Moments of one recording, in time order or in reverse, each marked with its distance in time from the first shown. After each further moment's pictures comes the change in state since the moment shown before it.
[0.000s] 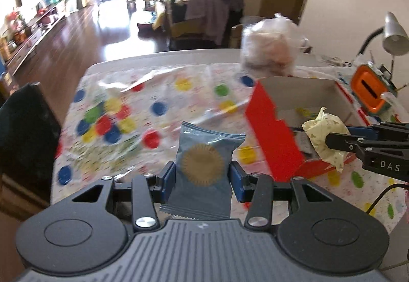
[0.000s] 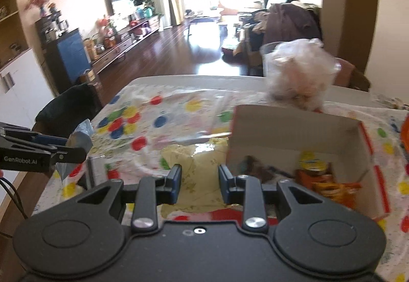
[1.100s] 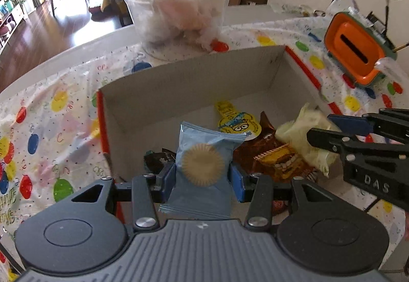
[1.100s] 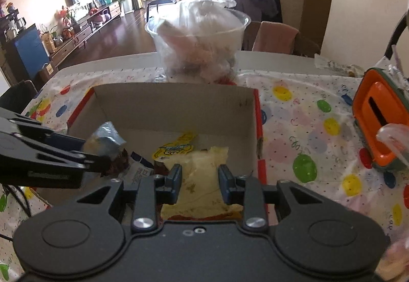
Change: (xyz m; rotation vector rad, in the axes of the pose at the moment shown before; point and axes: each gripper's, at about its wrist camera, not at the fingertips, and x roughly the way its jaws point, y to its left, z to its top) left arm 0.175 -0.213 0.067 0.148 0.193 -0.035; right arm 0.042 -0.194 -0.013 0.061 0.103 -0.108
